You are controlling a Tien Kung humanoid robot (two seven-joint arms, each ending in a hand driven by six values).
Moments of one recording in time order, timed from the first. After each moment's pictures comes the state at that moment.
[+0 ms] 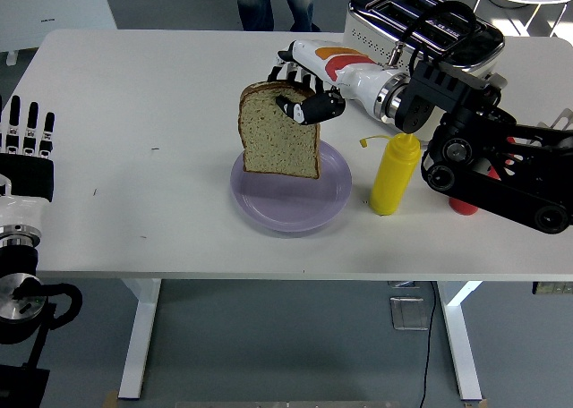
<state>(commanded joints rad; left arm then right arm) -0.02 0.04 -1.58 -1.51 0.24 0.10 -0.29 1.23 -0.34 0.23 1.40 -1.27 -0.21 -0.30</state>
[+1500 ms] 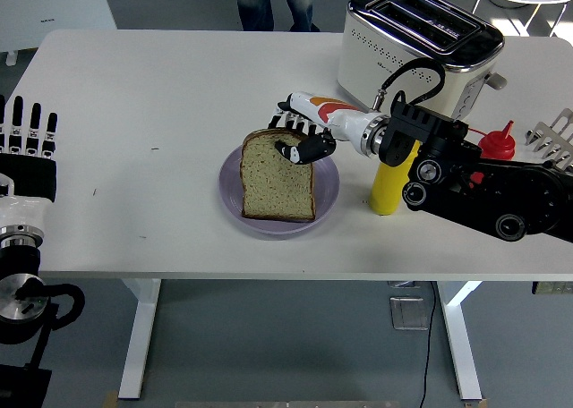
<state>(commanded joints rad) -0.02 0.04 -1.58 -1.51 0.24 0.10 -0.29 1.18 -0.25 0.15 1.23 -1.16 -0.19 -0.20</state>
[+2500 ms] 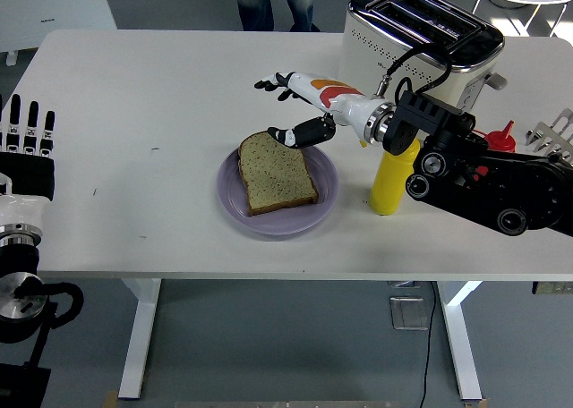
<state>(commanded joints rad) -0.03 0.04 -1.58 -1.51 0.24 0.10 -0.29 1.17 -0.27 0.21 1.24 -1.22 -0.25 -0.12</state>
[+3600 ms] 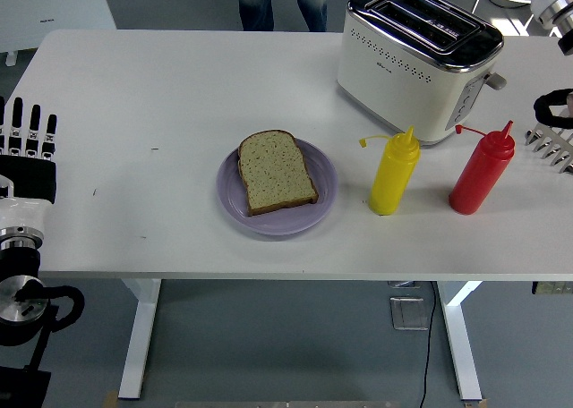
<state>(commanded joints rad) -0.01 0.04 -1.57 -1.51 0.24 0.10 -0.29 0.85 -0.60 0.96 1.66 -1.04 -0.37 -0.05</state>
